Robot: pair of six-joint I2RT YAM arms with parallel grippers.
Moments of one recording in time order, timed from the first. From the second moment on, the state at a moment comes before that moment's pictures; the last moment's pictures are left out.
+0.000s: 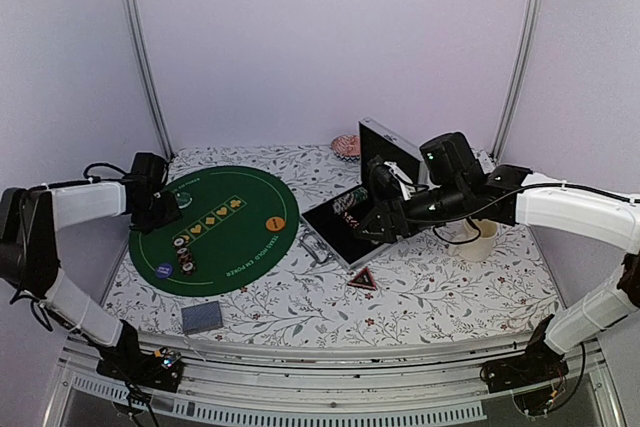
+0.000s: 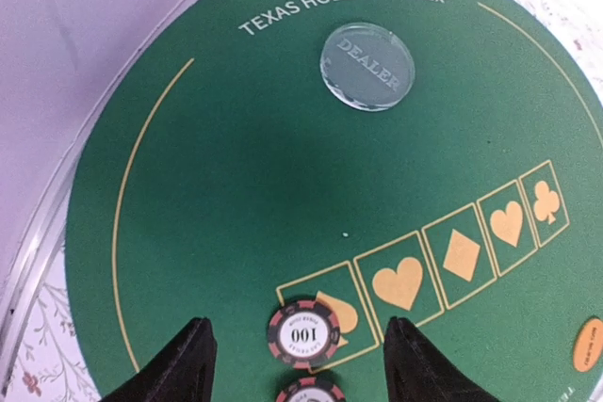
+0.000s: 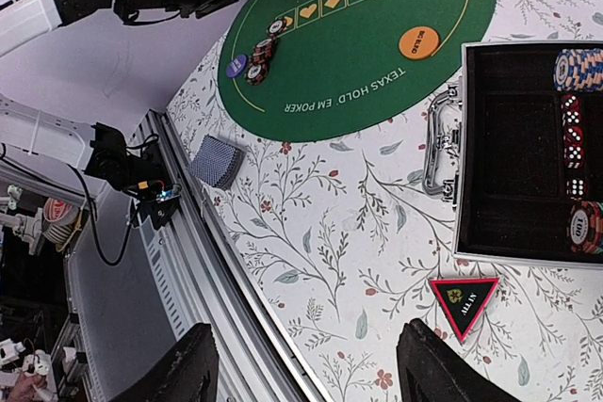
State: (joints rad) left arm -0.09 1.45 0.84 -0.35 -0.30 -0.57; right arm 0.79 1.41 1.09 -0.36 -0.47 0.36
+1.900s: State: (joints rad) left arm -0.24 1.45 0.59 -0.24 -0.17 -0.60; right arm 0.79 1.36 1.06 -0.38 -0.46 0.36
